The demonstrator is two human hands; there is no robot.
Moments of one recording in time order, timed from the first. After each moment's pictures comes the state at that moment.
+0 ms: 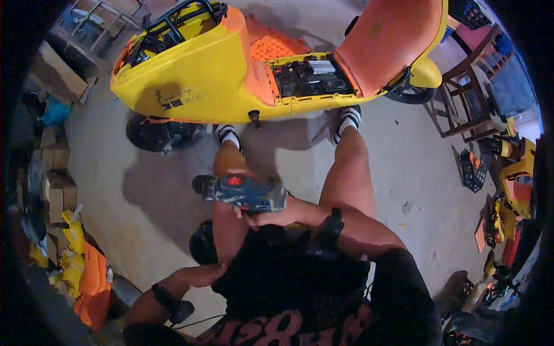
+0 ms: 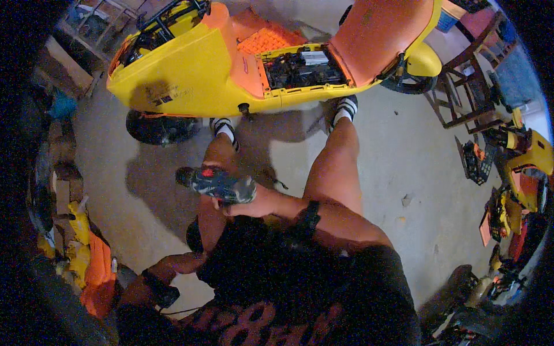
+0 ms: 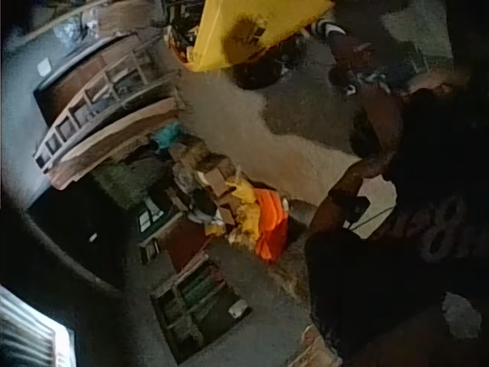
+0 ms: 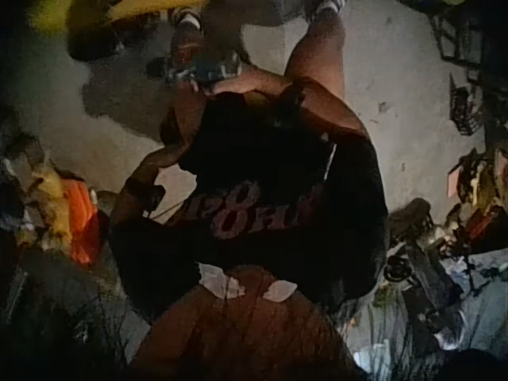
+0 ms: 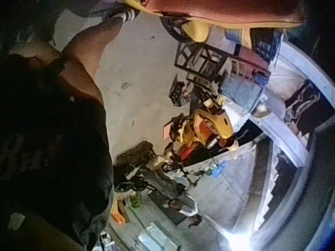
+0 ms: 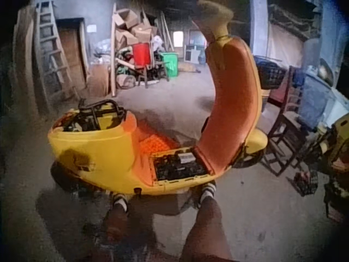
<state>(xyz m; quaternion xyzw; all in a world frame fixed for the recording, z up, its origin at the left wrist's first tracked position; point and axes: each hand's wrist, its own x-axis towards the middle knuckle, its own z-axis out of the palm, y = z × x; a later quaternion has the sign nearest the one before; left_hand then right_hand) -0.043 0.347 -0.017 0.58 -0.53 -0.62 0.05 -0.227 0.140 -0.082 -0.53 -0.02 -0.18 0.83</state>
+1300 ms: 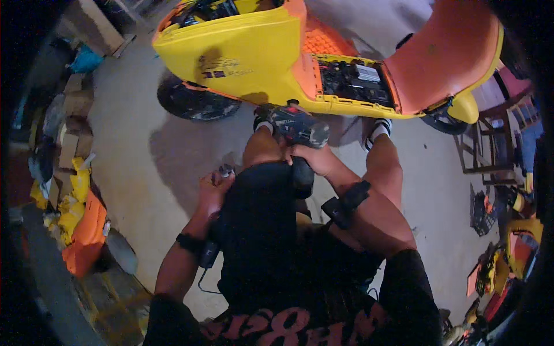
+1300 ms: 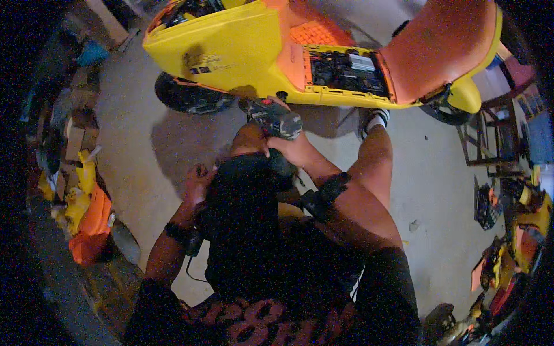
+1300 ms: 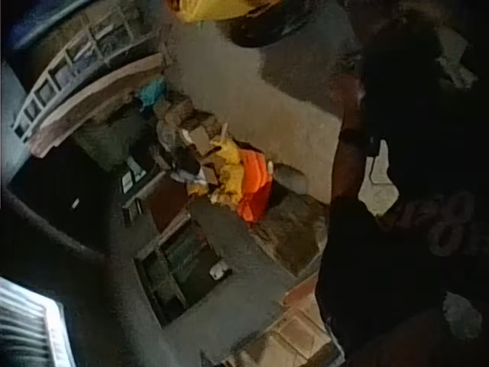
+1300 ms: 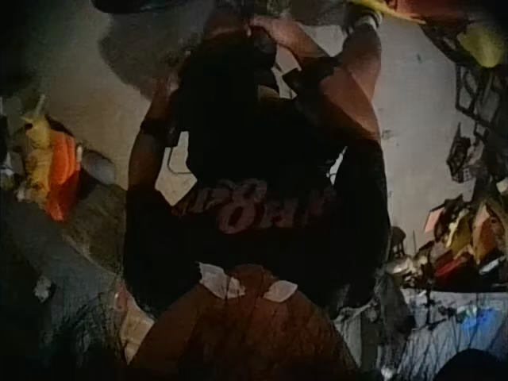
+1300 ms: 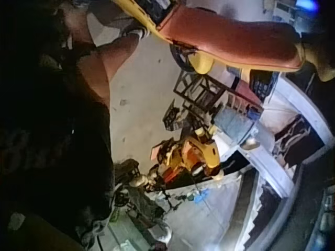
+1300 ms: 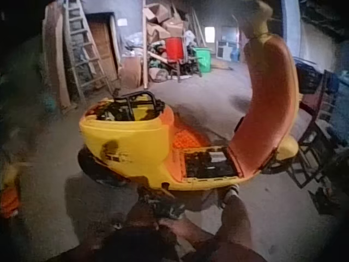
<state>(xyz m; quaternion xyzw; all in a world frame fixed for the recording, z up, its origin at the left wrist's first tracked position) -0.024 0.278 -0.091 0.85 -0.26 -0.28 0.35 -0.209 0.051 -0.097 -0.46 0.07 -0.25 0.85</state>
